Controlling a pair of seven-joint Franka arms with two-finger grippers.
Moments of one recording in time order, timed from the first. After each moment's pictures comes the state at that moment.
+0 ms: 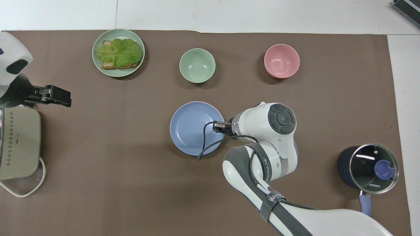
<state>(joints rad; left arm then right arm) 0.02 0.04 -0.13 -1.59 0.00 1.62 -0.04 0.36 0.27 0.14 -2.02 0.33 2.44 0.45</state>
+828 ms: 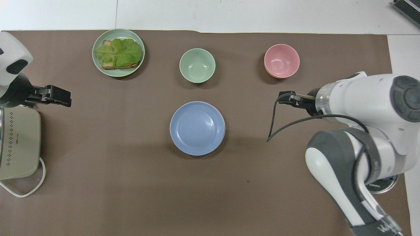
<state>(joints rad) 0.02 0.04 -0.13 -1.59 0.00 1.62 -0.04 0.06 -0.02 0.12 -1.95 0.08 2.12 0.44</state>
